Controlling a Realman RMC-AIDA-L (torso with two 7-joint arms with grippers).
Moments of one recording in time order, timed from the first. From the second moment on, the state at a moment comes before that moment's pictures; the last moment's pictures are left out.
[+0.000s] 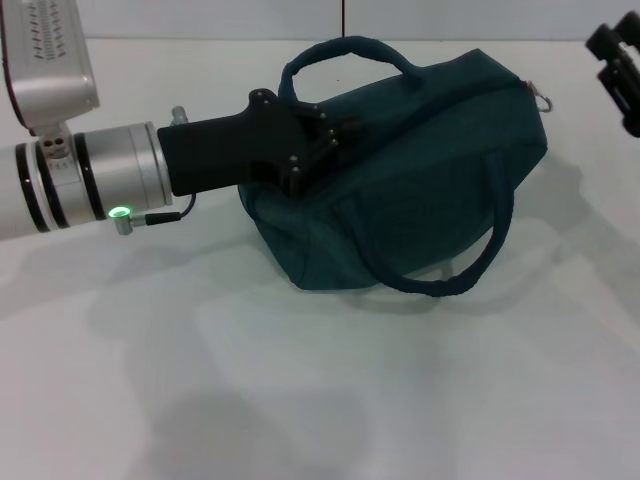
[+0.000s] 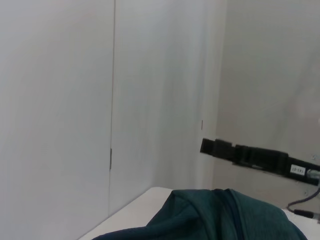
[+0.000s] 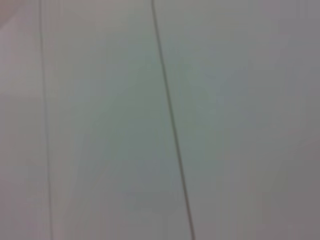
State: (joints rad) left arm -0.59 -2.08 1.02 0.55 1.53 1.43 -1.15; right arm 0.43 2.02 -1.50 -0.24 -0.34 -1.47 0.68
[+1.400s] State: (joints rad) left arm -0.59 -2.08 1.01 0.55 1.50 1.43 -1.12; right arm 0.43 2.01 -1.50 -0.37 -0.61 -1.16 0.51
